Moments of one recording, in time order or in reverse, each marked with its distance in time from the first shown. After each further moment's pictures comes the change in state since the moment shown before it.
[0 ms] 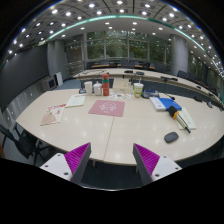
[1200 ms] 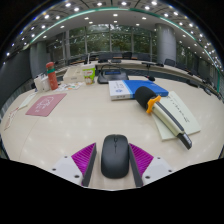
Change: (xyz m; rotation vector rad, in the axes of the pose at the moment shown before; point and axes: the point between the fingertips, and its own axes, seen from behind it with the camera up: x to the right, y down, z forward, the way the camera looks) arm 0.331 0.032 0.269 -0.042 0.106 0.087
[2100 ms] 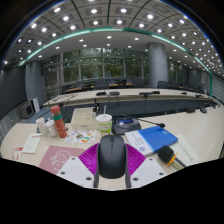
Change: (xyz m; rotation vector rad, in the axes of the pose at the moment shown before) arm -0.129 -0.237 -0.019 0.281 0.084 0.065
